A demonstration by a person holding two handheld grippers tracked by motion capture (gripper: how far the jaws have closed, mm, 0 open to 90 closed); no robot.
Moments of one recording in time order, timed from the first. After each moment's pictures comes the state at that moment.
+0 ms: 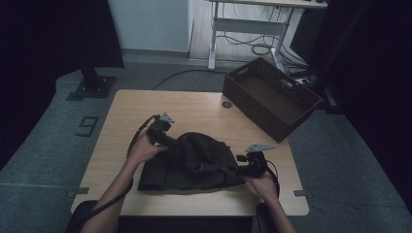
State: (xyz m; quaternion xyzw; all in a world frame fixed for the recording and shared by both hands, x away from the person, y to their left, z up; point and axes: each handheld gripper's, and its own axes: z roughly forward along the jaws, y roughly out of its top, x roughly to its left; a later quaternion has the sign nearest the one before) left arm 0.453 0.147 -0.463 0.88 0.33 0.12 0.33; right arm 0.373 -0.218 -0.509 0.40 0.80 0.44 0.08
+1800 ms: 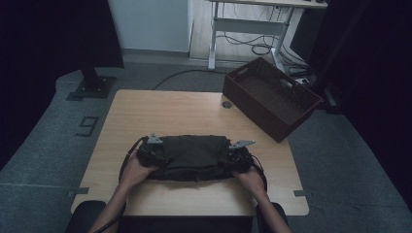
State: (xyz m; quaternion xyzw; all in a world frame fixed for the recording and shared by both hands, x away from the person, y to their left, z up) left arm 0.410 0.186 -0.514 0.85 0.37 0.15 0.35; right arm 0.401 -0.178 -0.528 0.38 0.84 0.36 0.12
